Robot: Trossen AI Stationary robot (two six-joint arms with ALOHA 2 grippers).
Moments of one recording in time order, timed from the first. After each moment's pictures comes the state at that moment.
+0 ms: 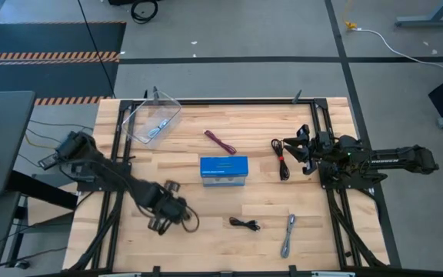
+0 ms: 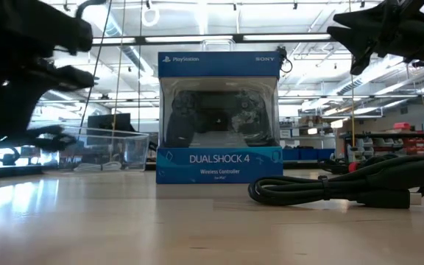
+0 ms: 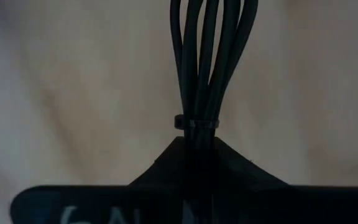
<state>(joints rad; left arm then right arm) -0.52 1.57 0.99 -0.86 -0.09 -0.21 -0.11 0.34 0.01 0.68 0.01 0.22</state>
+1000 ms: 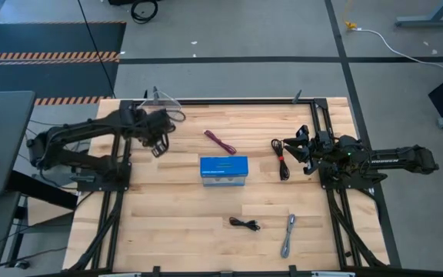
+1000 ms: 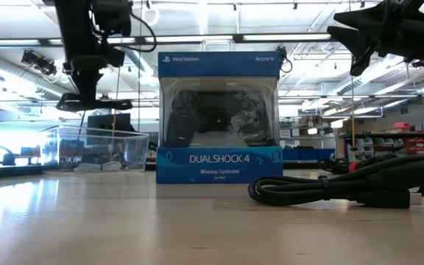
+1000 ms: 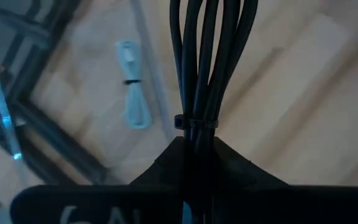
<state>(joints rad) 0.42 1.18 0.99 -1.12 -0.30 -0.17 -0.11 0.34 0.01 0.68 0.00 0.27</state>
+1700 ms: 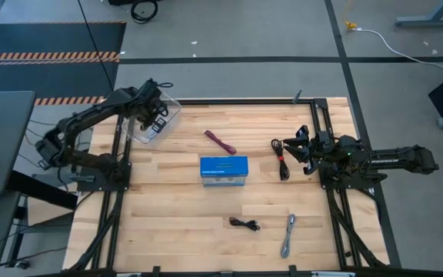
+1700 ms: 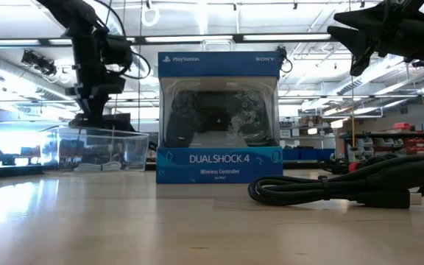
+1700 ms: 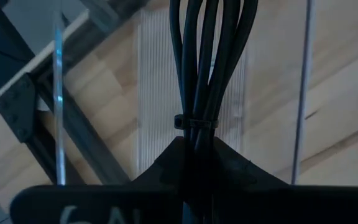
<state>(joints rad) 0.85 1.32 0.99 -0.95 -0.21 -0.04 -0.11 0.34 0.01 0.68 0.00 0.27</state>
